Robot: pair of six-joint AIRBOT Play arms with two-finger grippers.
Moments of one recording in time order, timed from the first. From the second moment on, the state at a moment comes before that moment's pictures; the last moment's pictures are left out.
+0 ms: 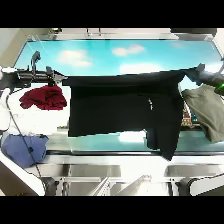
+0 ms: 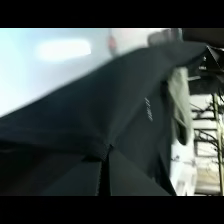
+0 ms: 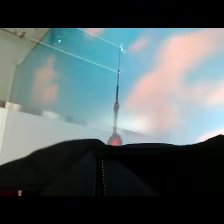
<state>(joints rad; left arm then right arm) 0.30 -2.08 1.83 0.38 -1.46 -1.00 -0.45 -1.84 1.44 -0.14 1.04 0.76</state>
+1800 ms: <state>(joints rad) 0.10 -2.17 1.99 0.85 -1.16 -1.03 -0.43 -2.03 1.74 -0.52 0.97 0.80</state>
